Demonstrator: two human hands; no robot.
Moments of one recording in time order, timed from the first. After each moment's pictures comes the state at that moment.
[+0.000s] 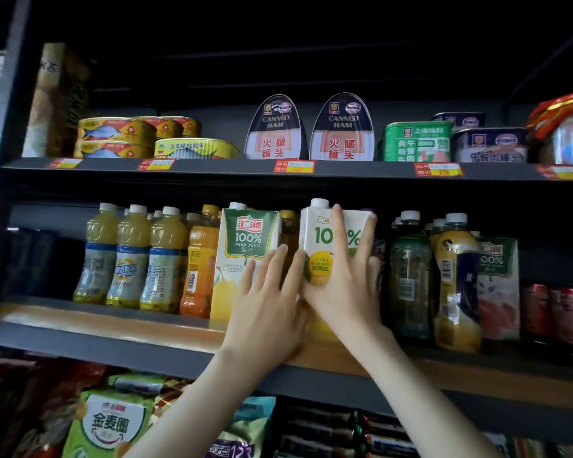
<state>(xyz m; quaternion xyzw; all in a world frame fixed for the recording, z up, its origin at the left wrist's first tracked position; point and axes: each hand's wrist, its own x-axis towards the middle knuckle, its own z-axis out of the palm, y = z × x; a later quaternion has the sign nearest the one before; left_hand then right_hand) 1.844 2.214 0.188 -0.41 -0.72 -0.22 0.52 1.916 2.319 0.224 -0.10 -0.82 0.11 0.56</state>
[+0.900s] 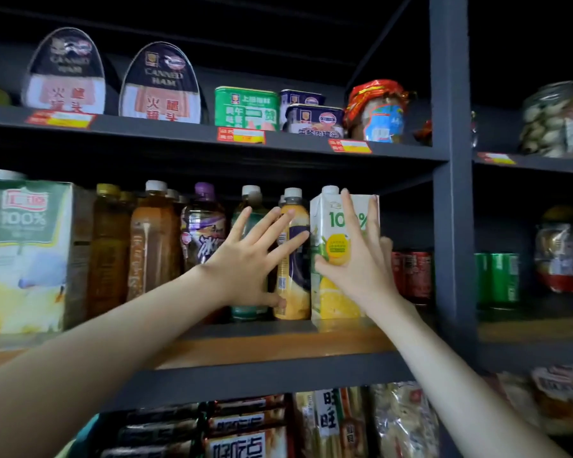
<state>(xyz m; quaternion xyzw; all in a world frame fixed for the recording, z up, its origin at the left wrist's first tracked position) 1.902 2.388 0.248 -0.57 -0.62 0.06 0.53 2.073 2.502 0.229 -0.24 -0.80 0.01 0.55</state>
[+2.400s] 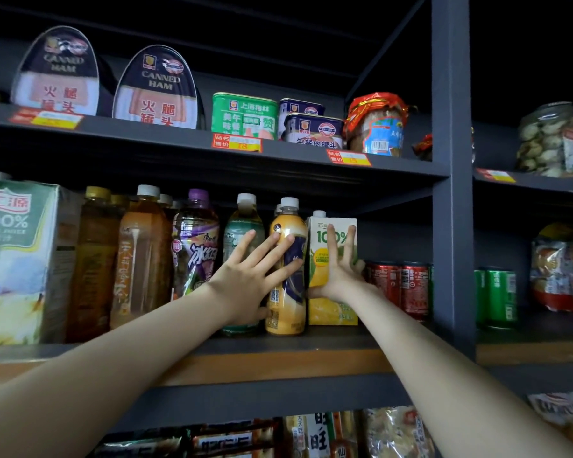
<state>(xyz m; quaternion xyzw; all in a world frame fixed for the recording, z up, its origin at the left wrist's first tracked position) 1.903 2.411 0.234 -0.54 -0.68 0.12 0.49 2.027 2.563 0.246 -0.38 -0.87 0.08 0.31</state>
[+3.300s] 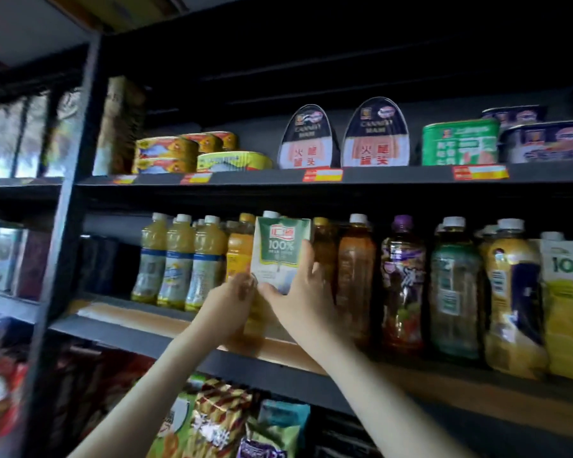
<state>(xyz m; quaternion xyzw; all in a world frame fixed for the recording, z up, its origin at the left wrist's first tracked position) 1.773 2.148 0.198 -0.25 -0.82 -0.44 0.25 1.864 2.255 0.220 -0.03 -0.87 0.24 0.44</state>
